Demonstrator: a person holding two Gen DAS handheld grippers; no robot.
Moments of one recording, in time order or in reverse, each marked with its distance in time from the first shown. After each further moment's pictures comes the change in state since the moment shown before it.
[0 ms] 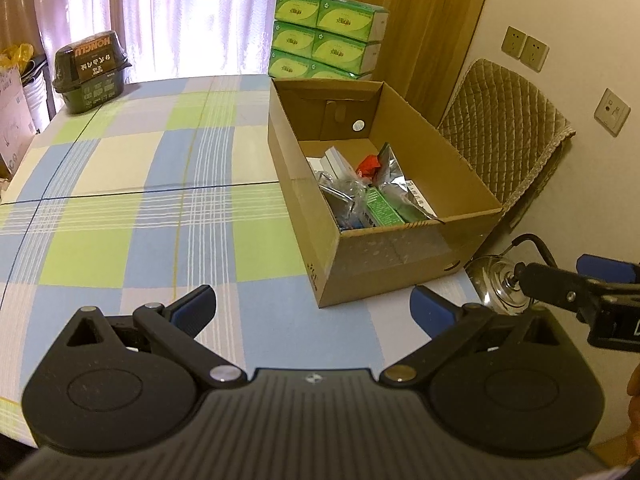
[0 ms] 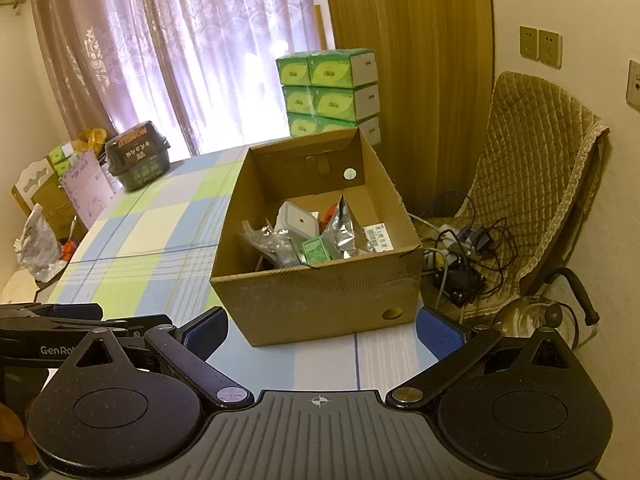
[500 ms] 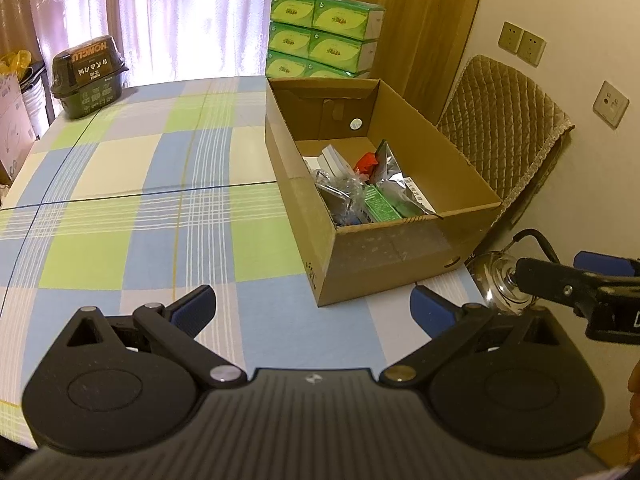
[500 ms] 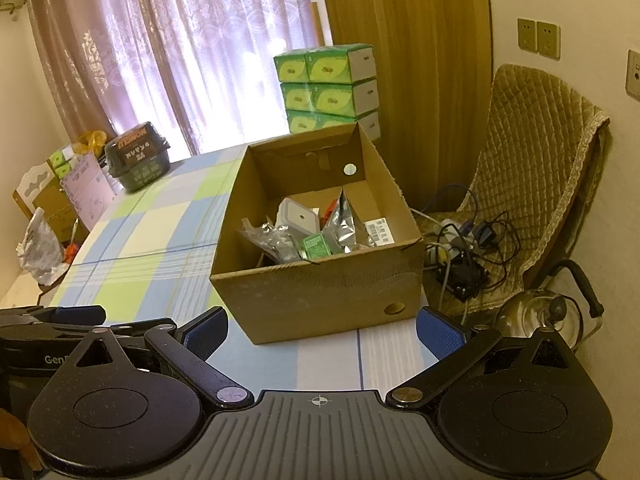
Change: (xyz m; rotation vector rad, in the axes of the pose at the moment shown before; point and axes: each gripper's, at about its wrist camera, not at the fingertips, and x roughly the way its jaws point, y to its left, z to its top) left arm 0.001 -0.005 -0.003 0.019 -0.002 0.004; right arm 0.003 -0.002 -0.002 0.020 0.007 0.010
